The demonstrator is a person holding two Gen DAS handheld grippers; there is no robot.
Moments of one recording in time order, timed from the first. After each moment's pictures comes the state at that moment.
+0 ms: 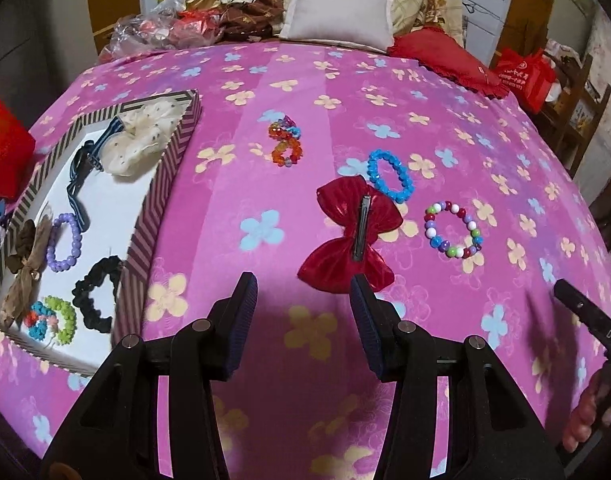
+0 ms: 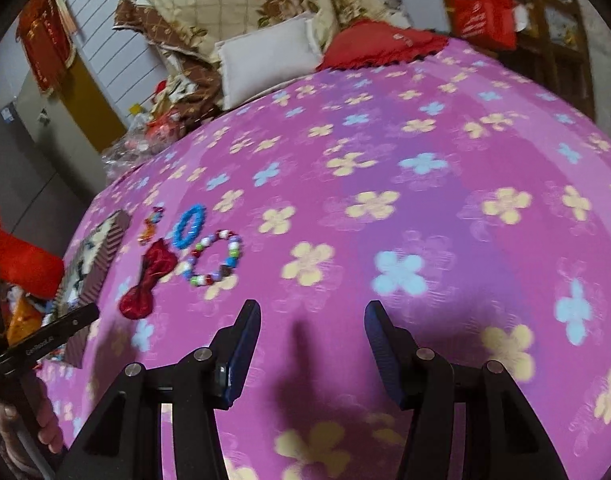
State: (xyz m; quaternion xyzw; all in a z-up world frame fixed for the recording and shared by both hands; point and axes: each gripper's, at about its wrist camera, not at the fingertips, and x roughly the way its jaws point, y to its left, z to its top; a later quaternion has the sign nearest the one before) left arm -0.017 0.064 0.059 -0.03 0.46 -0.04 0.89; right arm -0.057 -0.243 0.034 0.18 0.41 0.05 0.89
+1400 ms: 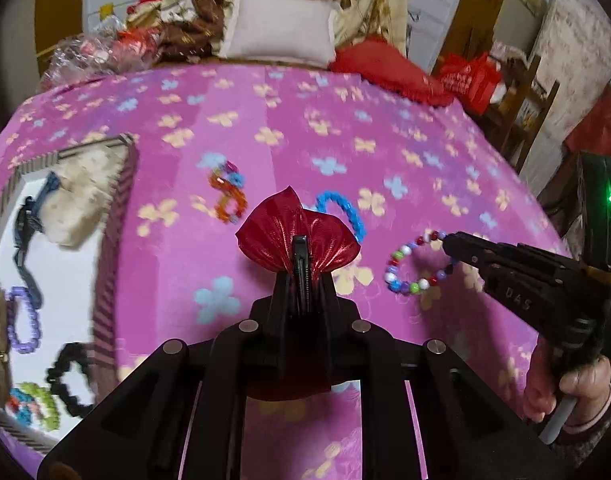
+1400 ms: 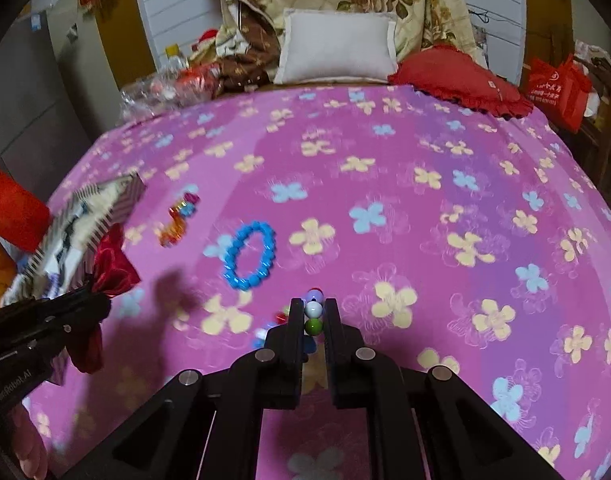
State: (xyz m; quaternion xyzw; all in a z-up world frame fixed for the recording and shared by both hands) left arm 0.017 0.067 0.081 -0.04 0.42 -0.15 0.89; right arm 0.032 -0.133 0.068 0.03 0.42 0.07 0.90
